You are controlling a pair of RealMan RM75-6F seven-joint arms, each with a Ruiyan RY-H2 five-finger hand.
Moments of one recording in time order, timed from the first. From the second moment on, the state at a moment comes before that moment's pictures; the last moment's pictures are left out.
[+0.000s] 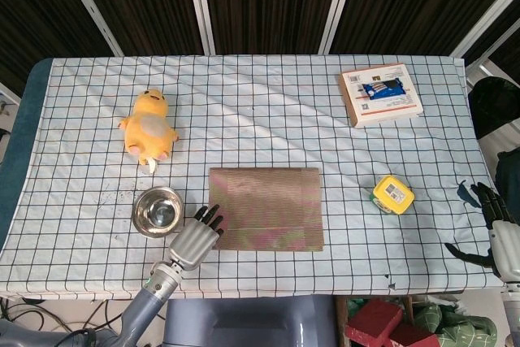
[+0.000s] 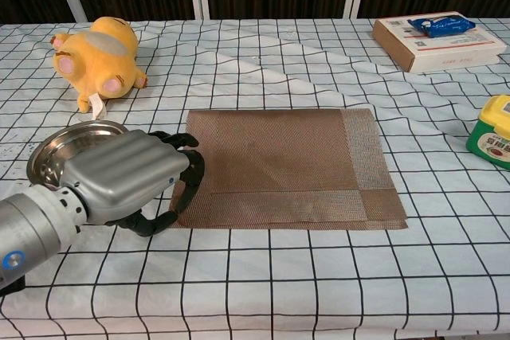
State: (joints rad) left arm -0.54 -1.75 0.01 -1.62 1.28 1.13 0.91; right arm 0.07 -1.04 0.10 -1.62 -1.41 1.40 0.29
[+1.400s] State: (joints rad) left arm -0.70 -1.65 -0.37 -1.84 1.04 1.17 0.93; right arm 0.07 -1.04 0.11 -1.63 -1.39 1.39 0.33
